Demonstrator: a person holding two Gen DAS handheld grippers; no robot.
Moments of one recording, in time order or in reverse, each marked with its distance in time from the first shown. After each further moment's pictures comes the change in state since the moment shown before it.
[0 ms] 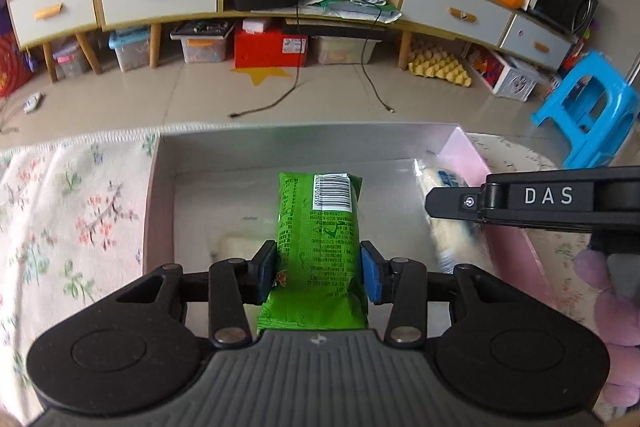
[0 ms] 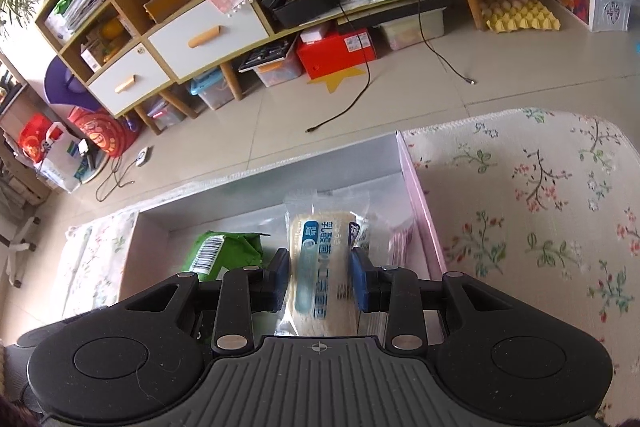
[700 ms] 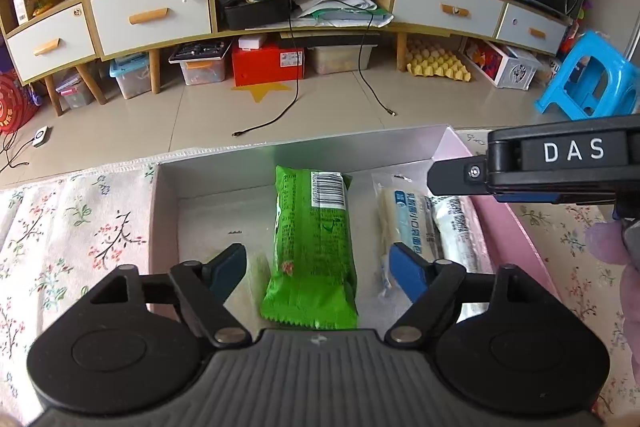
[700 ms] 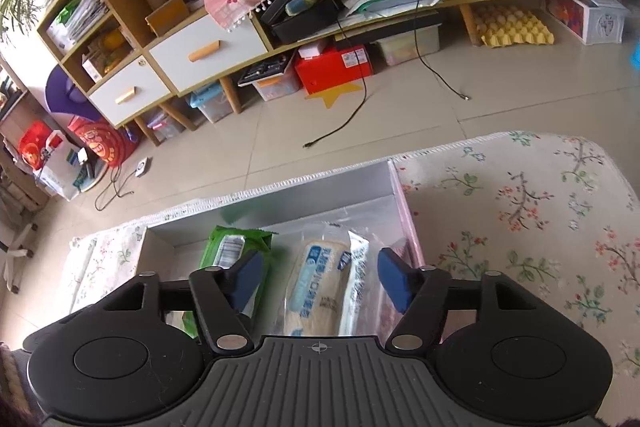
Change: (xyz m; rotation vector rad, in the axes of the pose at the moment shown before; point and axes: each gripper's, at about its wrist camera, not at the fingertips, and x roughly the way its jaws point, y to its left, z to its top) left arm -0.016 -0.011 0.002 0.069 -0.019 0.029; right arm -0.025 0.001 0.009 -0.003 -0.026 -0.013
